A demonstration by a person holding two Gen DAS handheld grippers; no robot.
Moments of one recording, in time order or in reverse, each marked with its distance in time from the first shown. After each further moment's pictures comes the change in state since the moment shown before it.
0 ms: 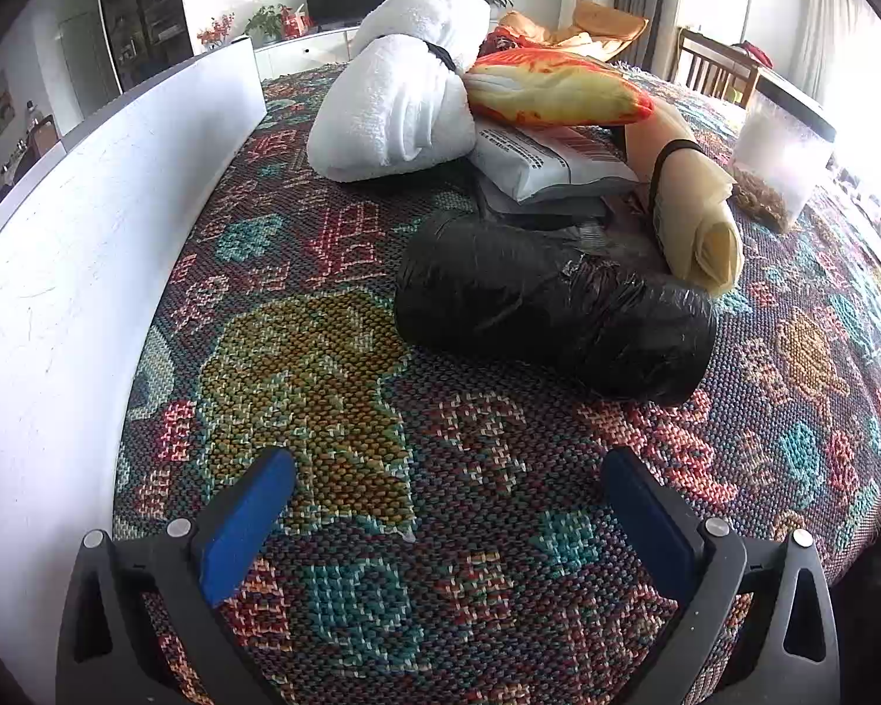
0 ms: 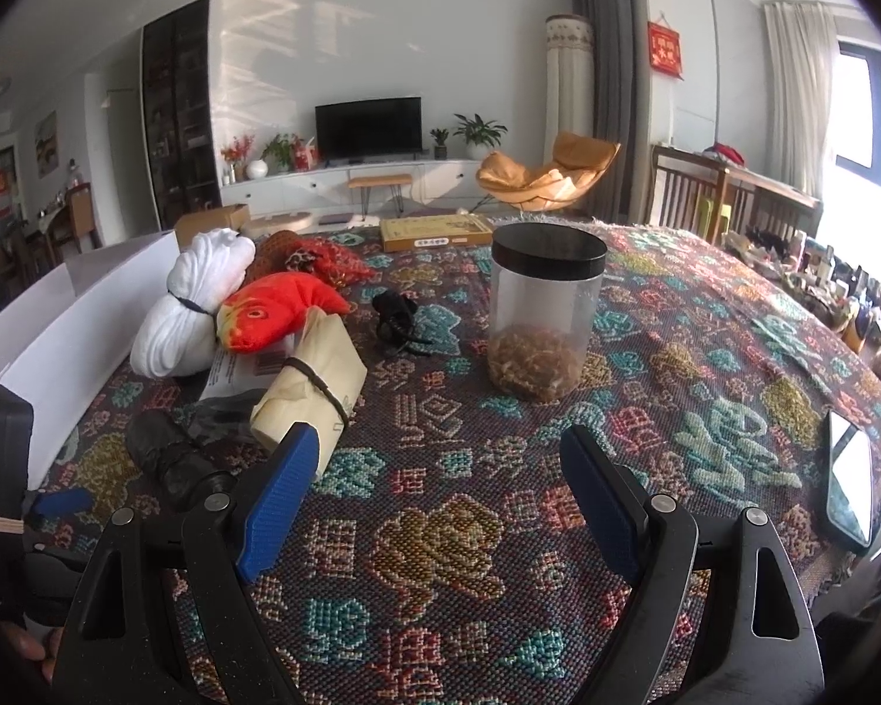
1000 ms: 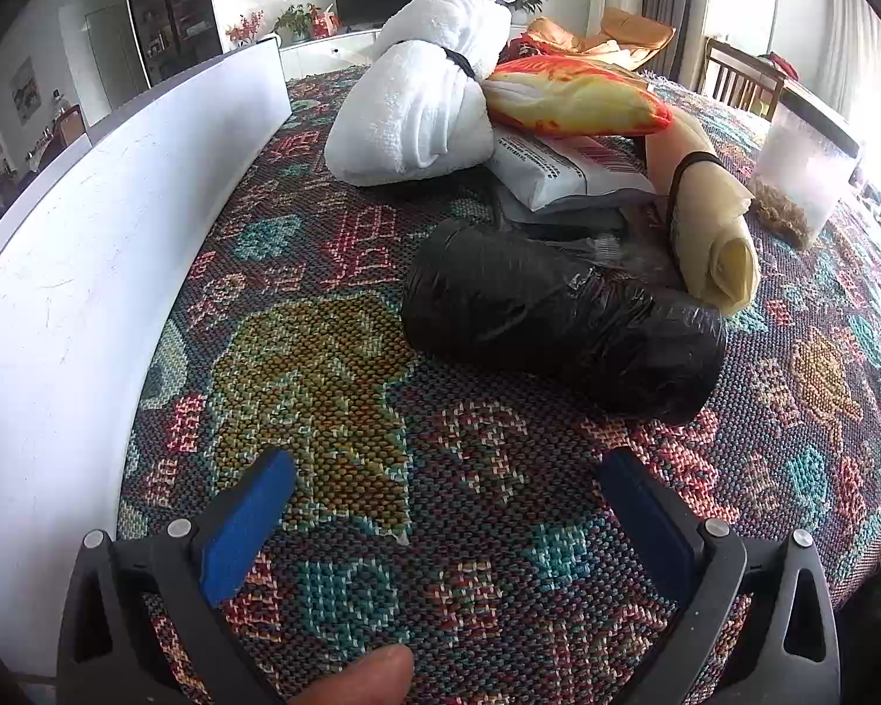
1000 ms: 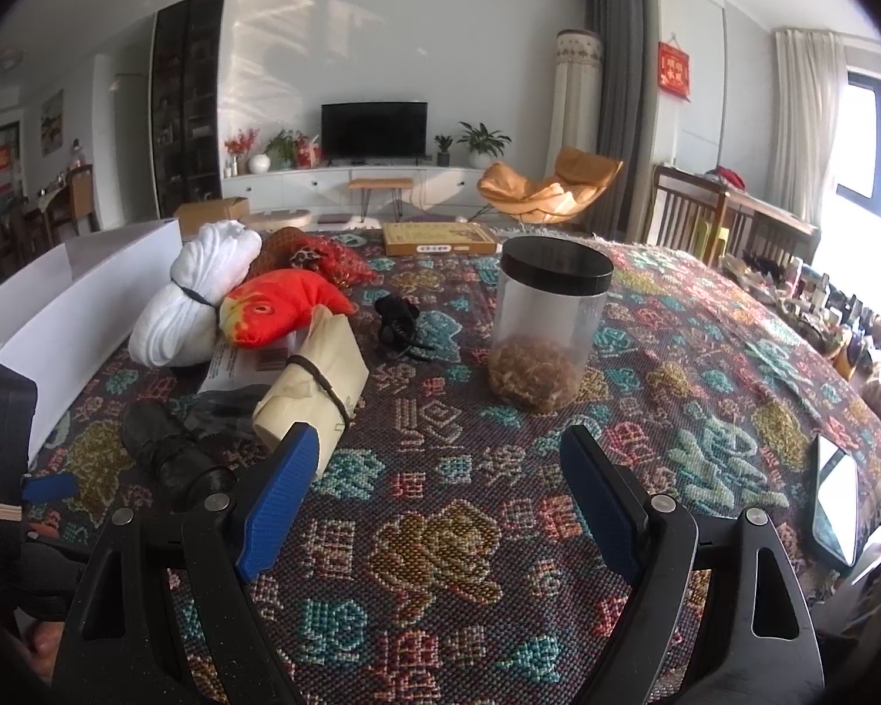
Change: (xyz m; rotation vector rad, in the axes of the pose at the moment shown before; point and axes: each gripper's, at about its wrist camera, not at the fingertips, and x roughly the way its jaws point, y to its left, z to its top) left arm -0.002 -0.013 0.000 -0.060 -0.017 0.064; right arm -0.004 0.014 -0.001 -0.070 -0.055 -0.033
